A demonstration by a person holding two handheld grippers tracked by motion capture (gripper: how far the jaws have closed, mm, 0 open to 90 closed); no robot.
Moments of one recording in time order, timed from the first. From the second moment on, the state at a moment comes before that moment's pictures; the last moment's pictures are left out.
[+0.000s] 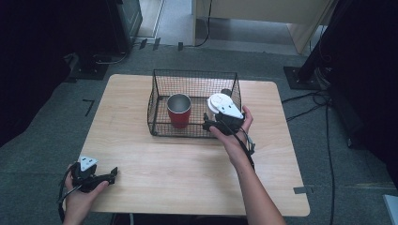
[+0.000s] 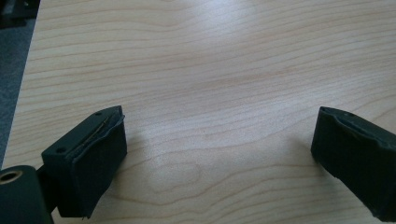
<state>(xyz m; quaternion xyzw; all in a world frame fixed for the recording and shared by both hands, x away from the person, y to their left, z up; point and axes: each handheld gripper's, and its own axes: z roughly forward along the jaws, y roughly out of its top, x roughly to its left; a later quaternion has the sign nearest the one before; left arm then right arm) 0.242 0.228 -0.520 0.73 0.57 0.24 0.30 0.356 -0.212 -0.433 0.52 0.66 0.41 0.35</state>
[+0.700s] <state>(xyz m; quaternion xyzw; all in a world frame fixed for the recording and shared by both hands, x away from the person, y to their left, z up) 0.242 0.228 -0.520 0.73 0.57 0.24 0.30 0.327 -0.230 -0.425 0.51 0.66 0.43 0.35</state>
